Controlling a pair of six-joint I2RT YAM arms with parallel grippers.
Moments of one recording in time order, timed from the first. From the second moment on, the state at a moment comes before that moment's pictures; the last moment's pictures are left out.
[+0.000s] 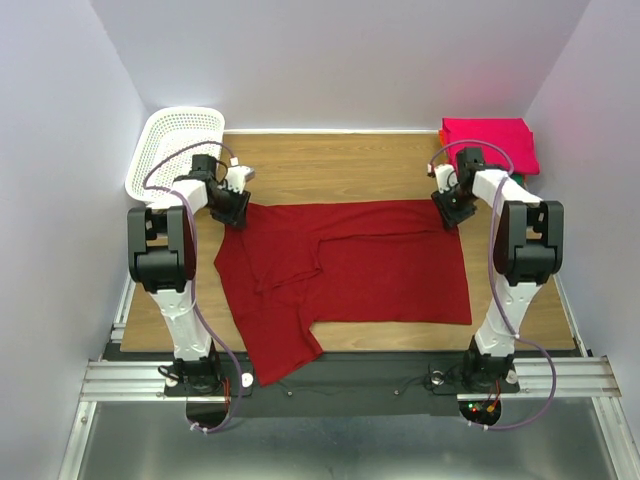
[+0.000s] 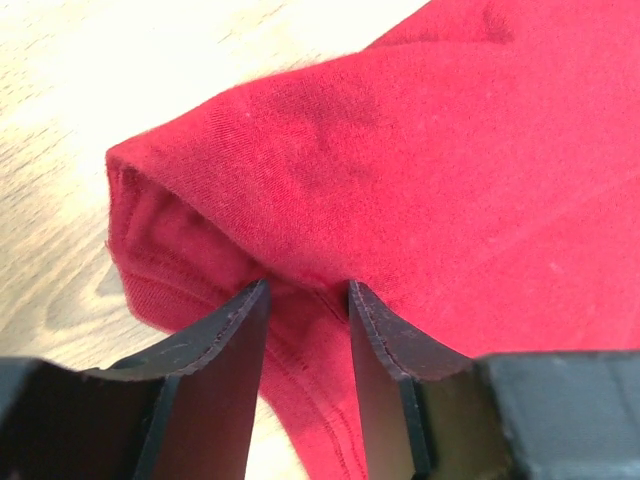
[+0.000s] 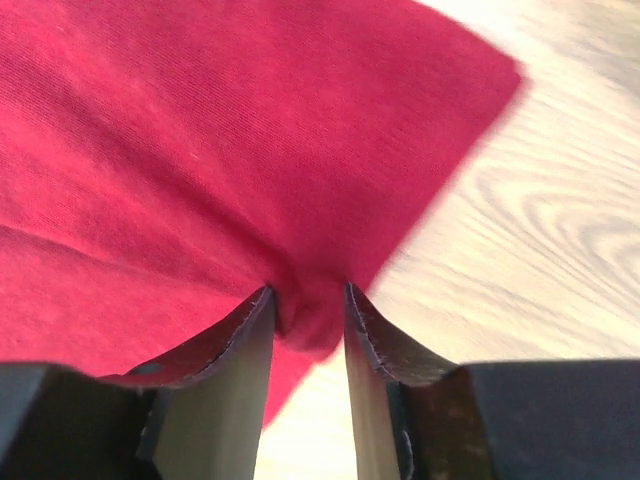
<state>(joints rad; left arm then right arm) 0.02 1.96 1.35 -0.53 0.38 0.43 -0.03 2.00 1.47 -0.74 -0.09 -0.50</state>
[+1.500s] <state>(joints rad) 0.00 2.27 1.87 -0.59 0.32 0.39 0.00 2.32 1.93 -0.55 -0.25 -0.27</state>
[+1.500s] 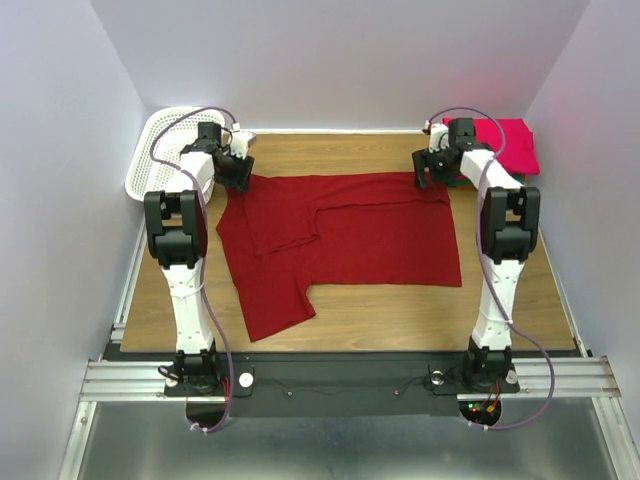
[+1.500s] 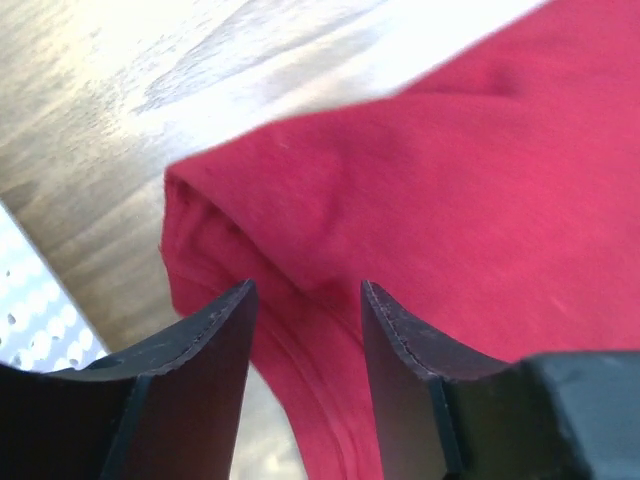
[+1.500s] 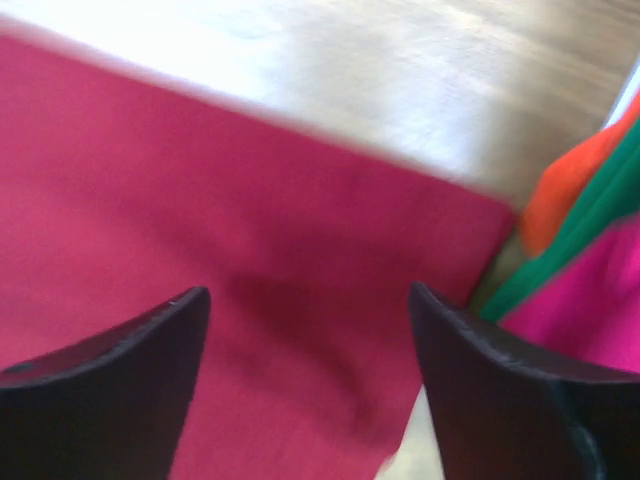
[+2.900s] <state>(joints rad) -0.02 1.34 0.84 -0.80 0.46 0.95 0.05 1.37 0.71 -0.62 -0.14 -0.80</state>
